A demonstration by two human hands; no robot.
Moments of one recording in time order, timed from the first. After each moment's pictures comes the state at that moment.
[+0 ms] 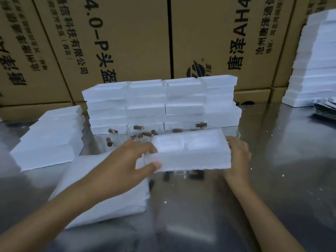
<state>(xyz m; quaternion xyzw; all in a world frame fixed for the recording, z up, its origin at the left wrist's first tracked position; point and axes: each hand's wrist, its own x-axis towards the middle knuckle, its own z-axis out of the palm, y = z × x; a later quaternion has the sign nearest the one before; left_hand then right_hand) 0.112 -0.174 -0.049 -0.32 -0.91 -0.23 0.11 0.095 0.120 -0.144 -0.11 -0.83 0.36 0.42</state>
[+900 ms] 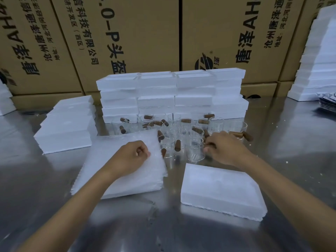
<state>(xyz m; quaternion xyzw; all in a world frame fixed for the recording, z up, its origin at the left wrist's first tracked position) 0.079 -0.213 -0.099 -0.15 -0.93 -0.34 0.01 0.109 0.088 -0.091 0.05 -0.99 0.08 0.09</state>
